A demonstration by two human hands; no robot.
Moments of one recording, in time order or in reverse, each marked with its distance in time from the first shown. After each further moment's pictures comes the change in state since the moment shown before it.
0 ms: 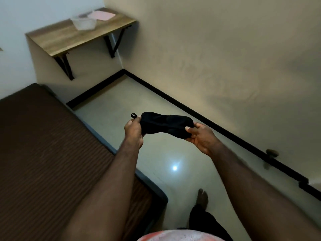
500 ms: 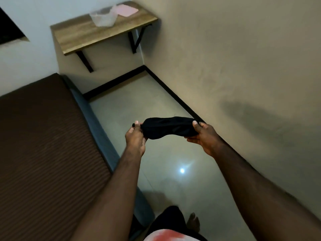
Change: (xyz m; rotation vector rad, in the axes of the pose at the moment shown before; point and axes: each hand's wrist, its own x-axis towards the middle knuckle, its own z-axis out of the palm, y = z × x) left_hand 0.069 -0.007 0.127 -0.185 0.197 0.051; right_hand 0.163 -0.126 -0.045 -0.351 -0.106 0.021
